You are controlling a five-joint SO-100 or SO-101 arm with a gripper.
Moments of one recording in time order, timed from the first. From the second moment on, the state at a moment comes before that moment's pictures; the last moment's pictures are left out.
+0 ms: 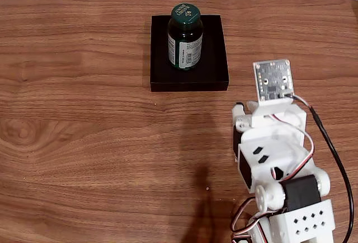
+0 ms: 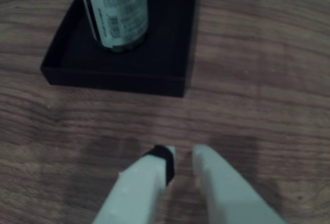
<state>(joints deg) -6.9 182.5 172.4 37.6 181.5</state>
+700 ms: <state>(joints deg) -5.1 190.0 174.6 38.1 177.4</state>
